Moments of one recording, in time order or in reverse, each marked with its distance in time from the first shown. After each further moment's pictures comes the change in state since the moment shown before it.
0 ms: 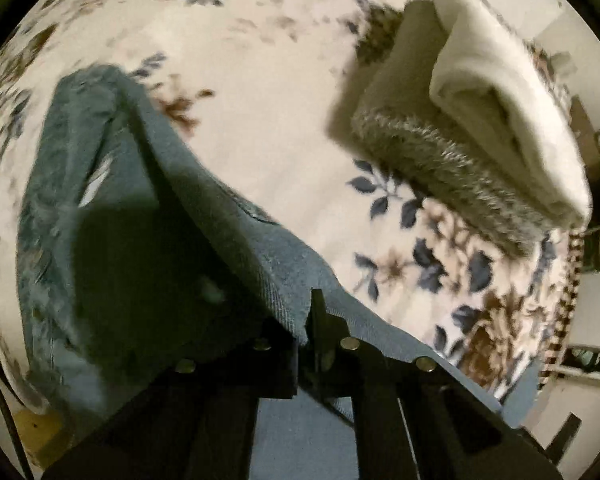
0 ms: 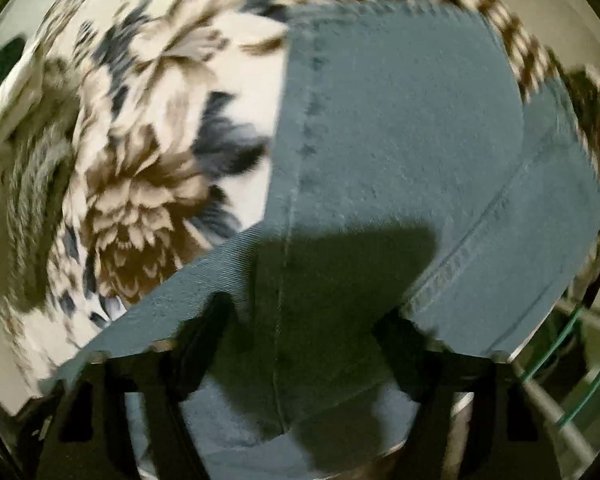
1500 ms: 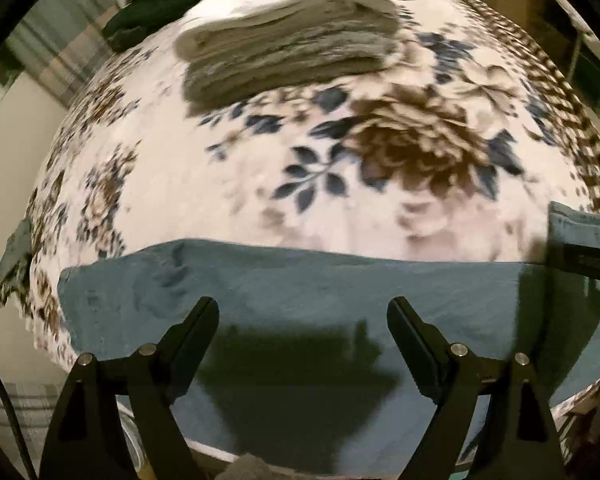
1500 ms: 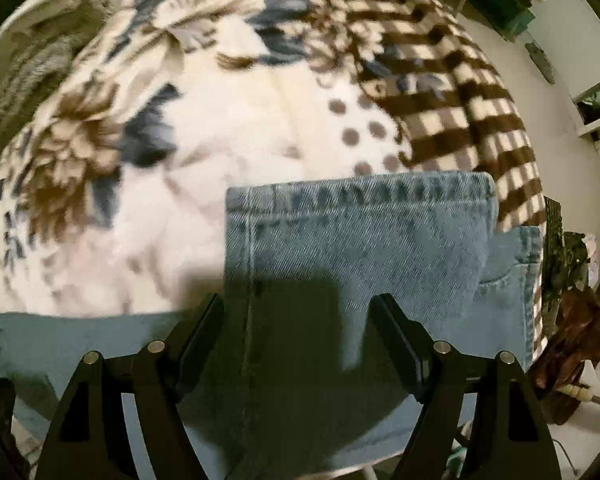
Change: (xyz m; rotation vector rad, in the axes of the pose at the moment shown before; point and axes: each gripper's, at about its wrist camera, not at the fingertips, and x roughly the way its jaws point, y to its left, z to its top) left arm 0.002 -0.175 -0.213 0.568 -0.199 0.336; right arm 0.009 -0.067 0.040 -0.475 -0.112 -0.144
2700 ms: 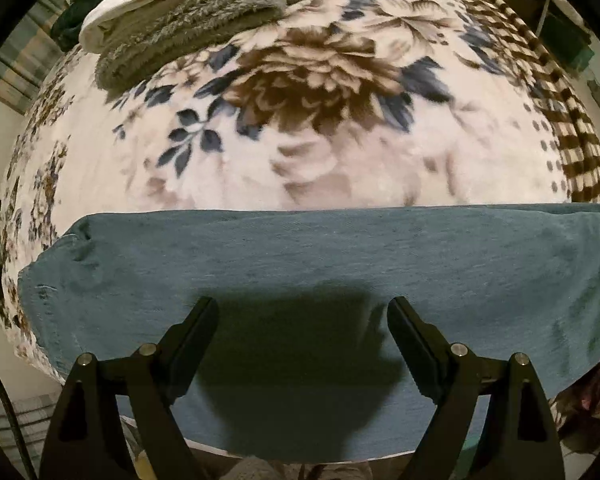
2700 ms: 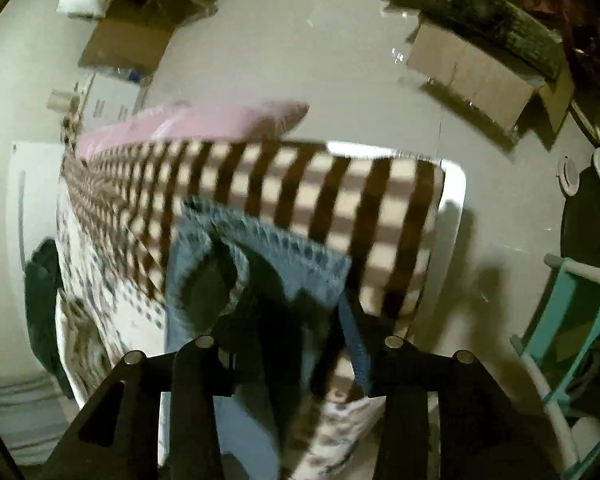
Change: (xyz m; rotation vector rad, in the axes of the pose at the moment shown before) left arm 0.019 -0.077 -0.013 0.081 0.123 -0.098; right arm 0.006 -0.303 -0.159 1.027 -0.181 0.488
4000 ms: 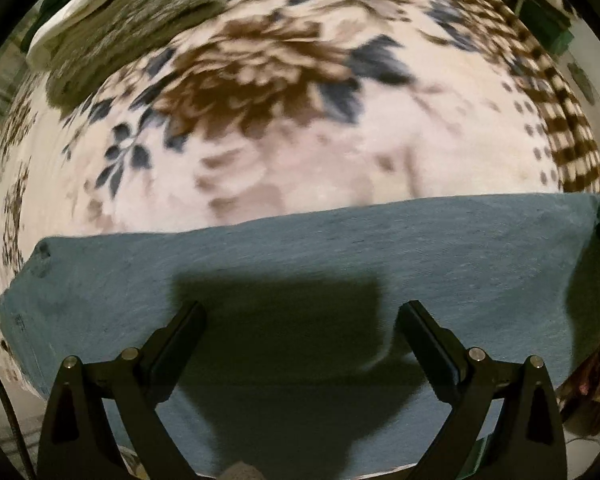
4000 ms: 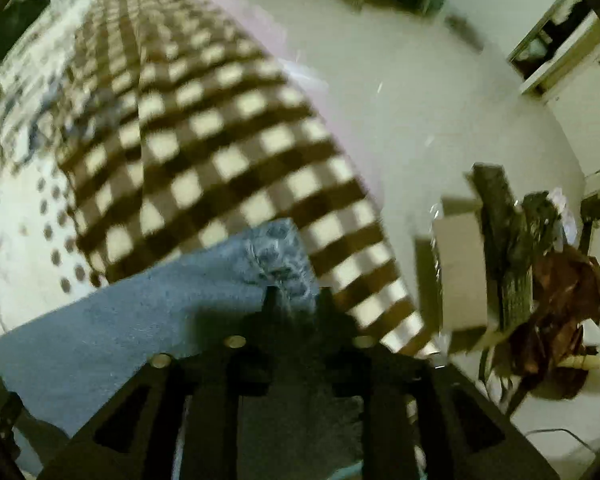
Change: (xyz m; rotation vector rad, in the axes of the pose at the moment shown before) left arm 0.022 -0.028 0.016 0.052 0.017 -0.069; right arm 0.100 0.175 -0.015 -0.857 0.003 -0.525
